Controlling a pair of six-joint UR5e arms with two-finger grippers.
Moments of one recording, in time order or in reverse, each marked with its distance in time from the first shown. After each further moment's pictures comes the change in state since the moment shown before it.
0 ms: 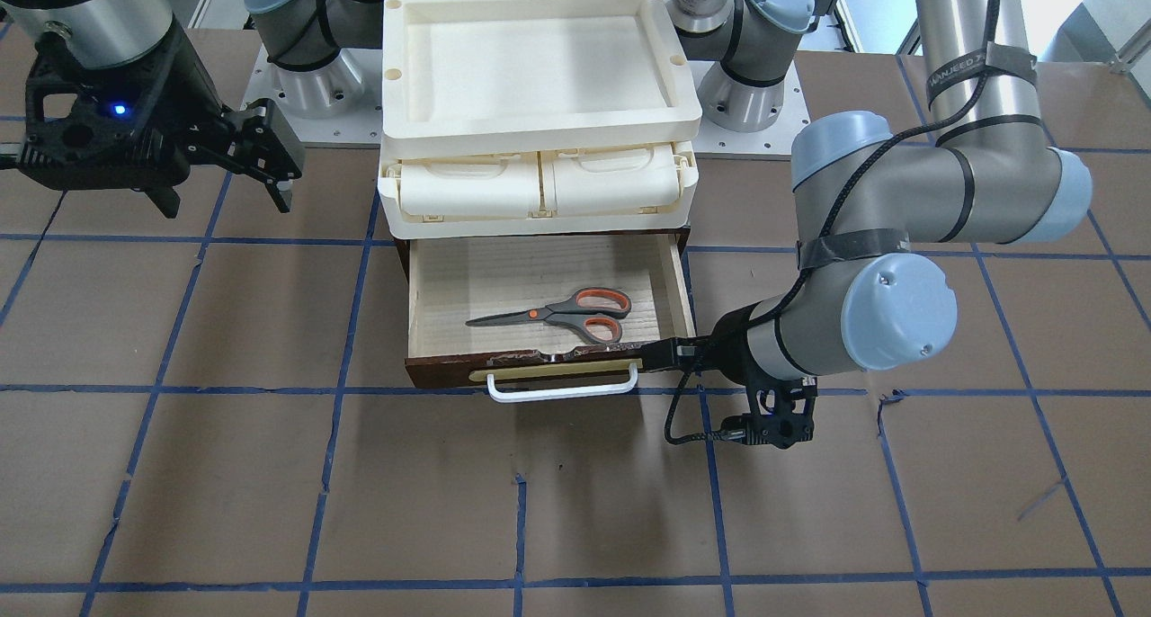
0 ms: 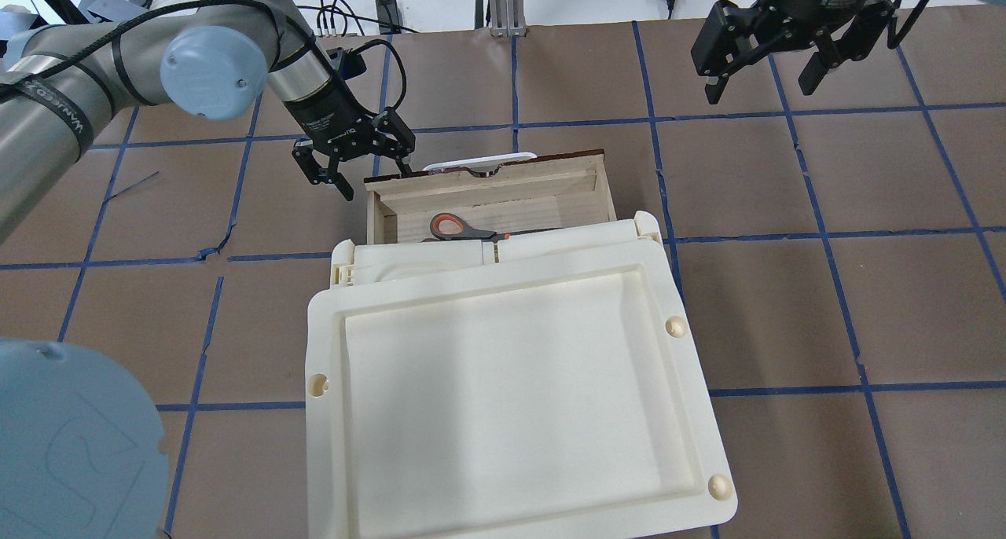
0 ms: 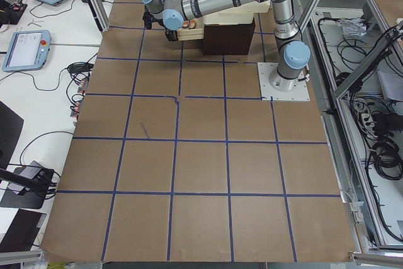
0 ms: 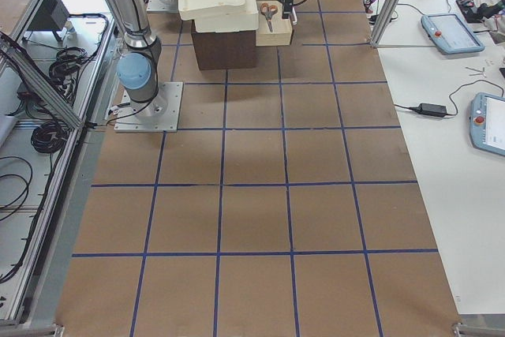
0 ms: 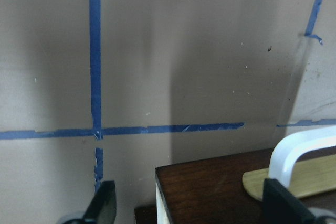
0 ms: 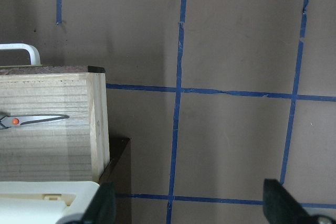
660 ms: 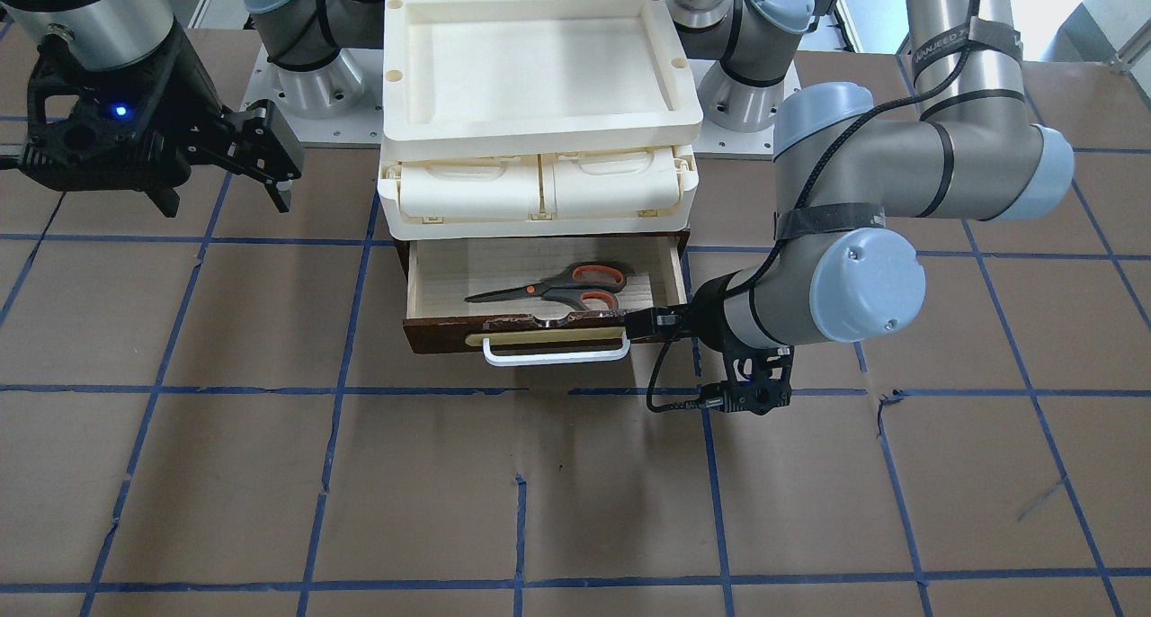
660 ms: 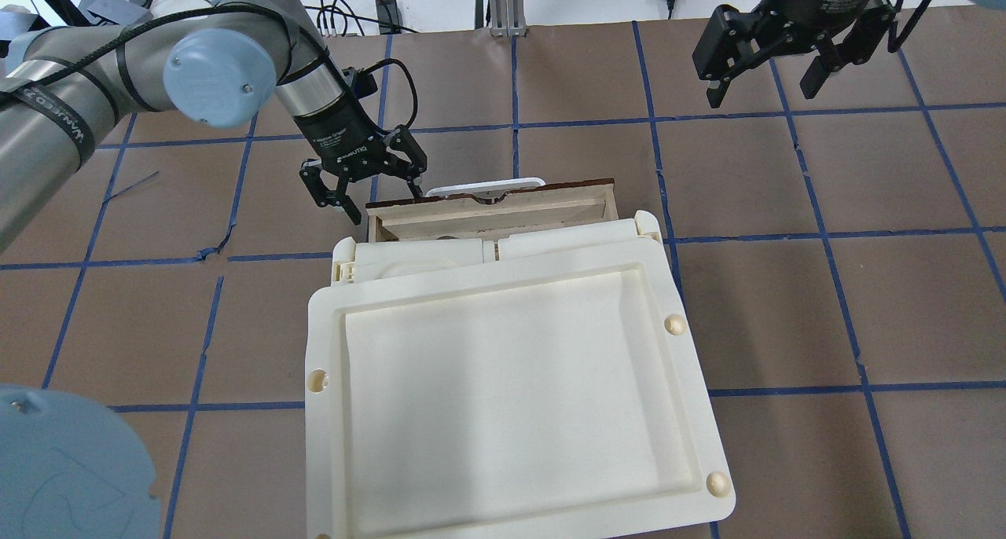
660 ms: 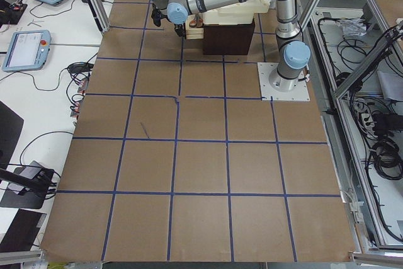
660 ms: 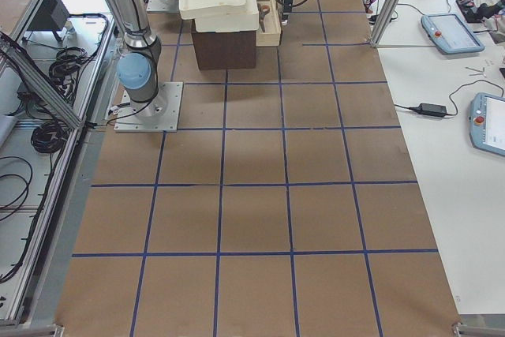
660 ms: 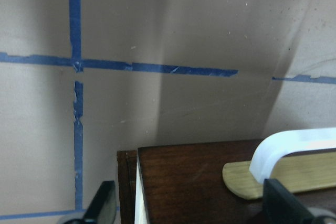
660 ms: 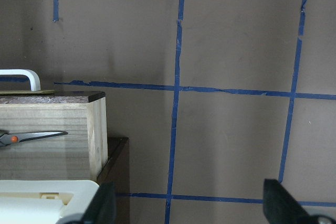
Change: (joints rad) left arm -0.026 0.043 -0.034 -0.075 -0.001 -0.053; right arm 0.000 -0.001 0.004 0.001 -0.005 0.001
